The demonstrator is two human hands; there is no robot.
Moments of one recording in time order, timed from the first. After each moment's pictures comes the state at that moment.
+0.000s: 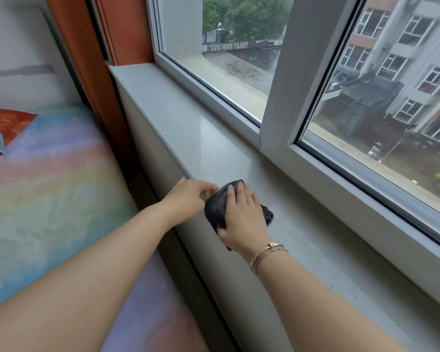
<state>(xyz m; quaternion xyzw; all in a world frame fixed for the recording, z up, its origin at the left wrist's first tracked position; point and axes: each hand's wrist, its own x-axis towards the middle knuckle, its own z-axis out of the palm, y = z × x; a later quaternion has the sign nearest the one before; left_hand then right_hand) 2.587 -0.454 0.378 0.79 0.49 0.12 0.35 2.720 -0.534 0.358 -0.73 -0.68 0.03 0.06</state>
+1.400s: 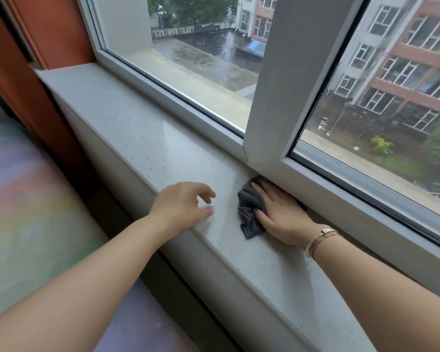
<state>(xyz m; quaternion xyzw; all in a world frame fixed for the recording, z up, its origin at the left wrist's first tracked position) 2.607 -0.385 0.399 0.86 0.41 0.09 0.29 2.829 -0.492 0.364 -0.75 -0.65 0.06 0.02</state>
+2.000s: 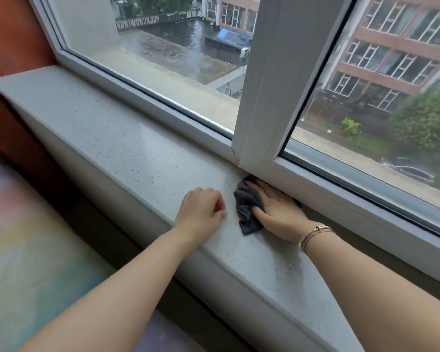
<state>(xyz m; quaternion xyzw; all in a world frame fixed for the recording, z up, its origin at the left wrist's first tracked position) 2.649 -0.376 0.370 0.91 0.31 0.14 0.25 2.824 -0.487 0.366 -0.80 -0.58 0.12 0.08</state>
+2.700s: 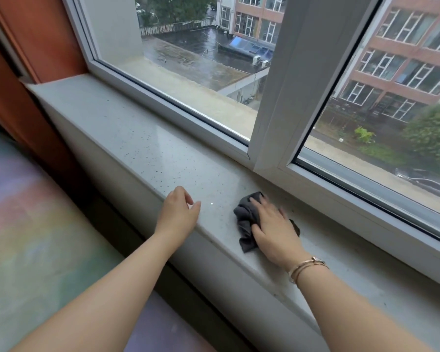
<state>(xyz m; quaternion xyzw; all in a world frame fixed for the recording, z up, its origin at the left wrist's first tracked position) 2.586 -0.360 0.384 0.75 0.52 0.17 0.37 2.752 -0.497 0.373 -0.83 -0.53 0.12 0.13</state>
